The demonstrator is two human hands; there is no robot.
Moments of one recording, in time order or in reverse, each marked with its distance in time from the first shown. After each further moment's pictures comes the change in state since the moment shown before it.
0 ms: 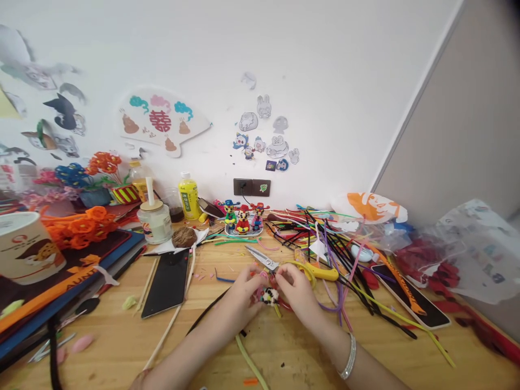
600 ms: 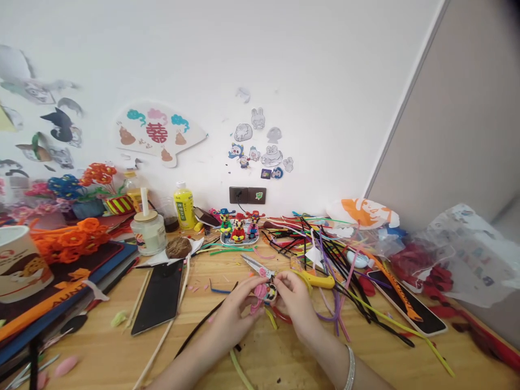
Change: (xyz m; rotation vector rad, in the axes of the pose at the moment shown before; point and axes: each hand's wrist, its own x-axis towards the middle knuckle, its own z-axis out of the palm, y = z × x) left_hand 0.000 -0.015 0.009 -0.376 0.101 -0.041; right_hand -0.003 -0.009 0.005 0.364 0.044 0.154
